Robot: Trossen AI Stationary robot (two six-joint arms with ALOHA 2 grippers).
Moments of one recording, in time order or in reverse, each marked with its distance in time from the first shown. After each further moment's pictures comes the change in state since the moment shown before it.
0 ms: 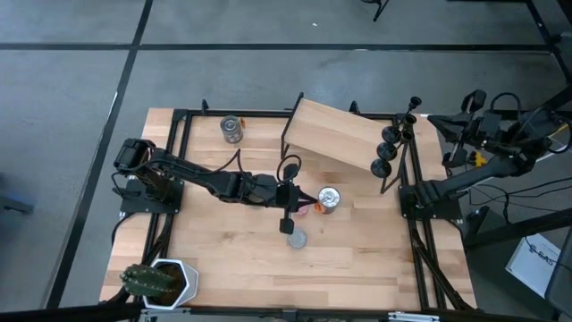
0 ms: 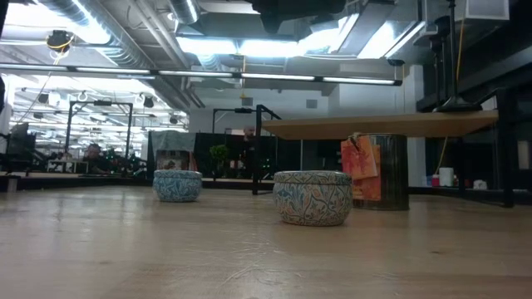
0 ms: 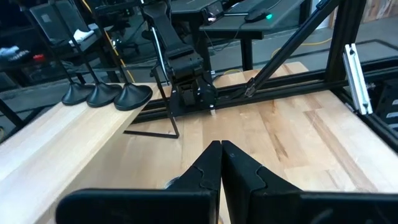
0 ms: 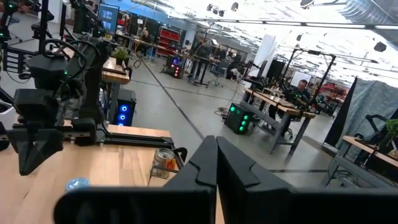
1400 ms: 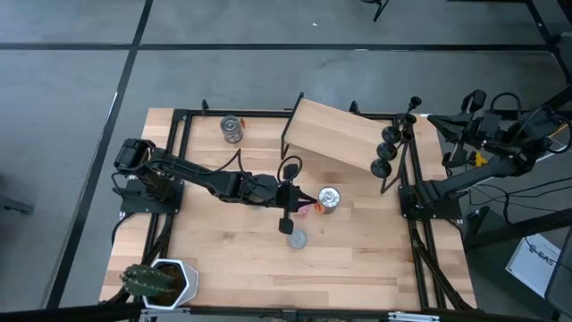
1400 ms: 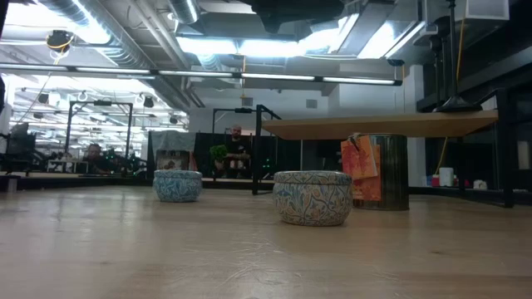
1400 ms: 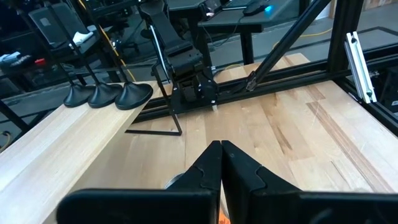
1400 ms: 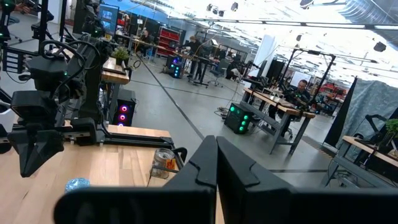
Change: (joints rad) left arm 0.000 0.000 0.000 -0.016 0.000 0.043; right arm 0.000 0.000 0.000 0.001 0.001 0.000
